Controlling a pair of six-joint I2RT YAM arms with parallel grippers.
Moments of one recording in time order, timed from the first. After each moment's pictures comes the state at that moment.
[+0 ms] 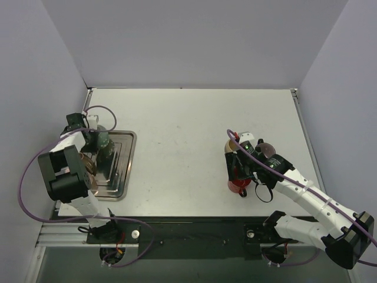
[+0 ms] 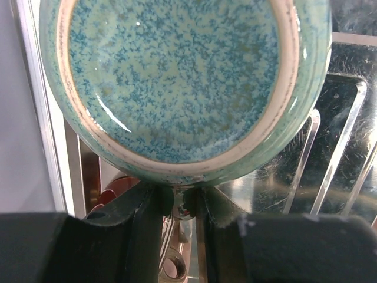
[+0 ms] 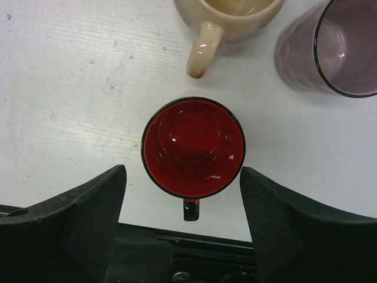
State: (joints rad) left arm 0.34 1.73 1.10 -0.42 0.03 0.27; right arm 0.71 1.02 0.87 -0.86 0.33 0.39
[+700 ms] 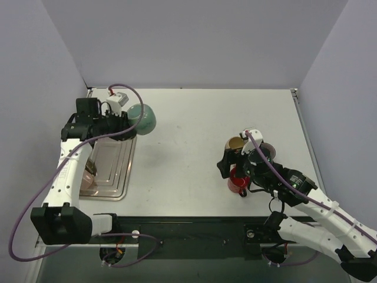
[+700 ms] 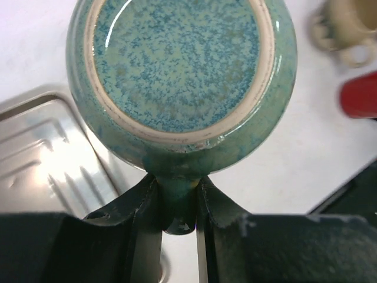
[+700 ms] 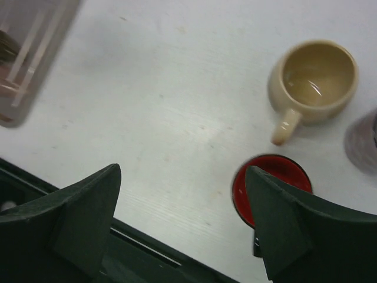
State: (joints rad) left arm 0.06 1.29 1.23 -0.76 0.53 0.19; right arm 0.82 0.80 0.86 -0.69 0.30 0.42
